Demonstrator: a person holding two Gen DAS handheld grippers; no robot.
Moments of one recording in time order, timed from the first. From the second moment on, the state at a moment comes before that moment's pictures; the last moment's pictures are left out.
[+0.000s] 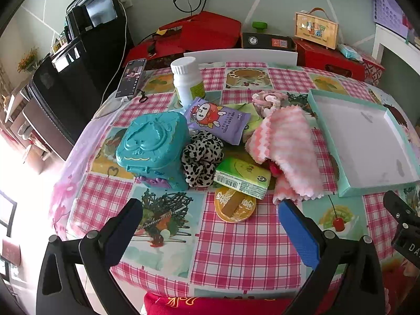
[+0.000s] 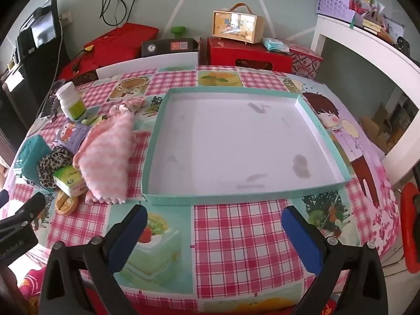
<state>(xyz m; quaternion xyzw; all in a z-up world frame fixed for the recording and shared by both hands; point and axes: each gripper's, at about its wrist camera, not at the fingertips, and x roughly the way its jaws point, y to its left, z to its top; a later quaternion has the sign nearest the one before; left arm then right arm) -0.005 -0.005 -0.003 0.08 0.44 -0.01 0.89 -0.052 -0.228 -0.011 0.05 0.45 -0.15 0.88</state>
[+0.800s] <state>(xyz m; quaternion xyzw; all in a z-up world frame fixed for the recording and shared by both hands) -0.005 -0.004 -0.005 0.08 0.45 -0.01 0.89 -0.052 -0.227 -0.011 0.05 0.45 -0.15 0.88</state>
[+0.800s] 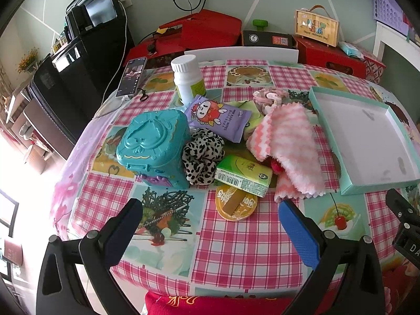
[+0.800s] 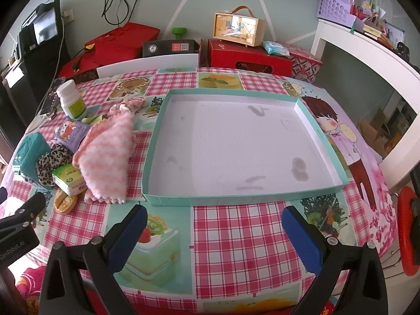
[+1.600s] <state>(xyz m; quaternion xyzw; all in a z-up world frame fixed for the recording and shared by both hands) -0.005 -0.006 -0.008 0.09 0.45 -0.01 0.89 -0.052 -0.229 -0.012 0.05 0.45 -0.15 0.88</state>
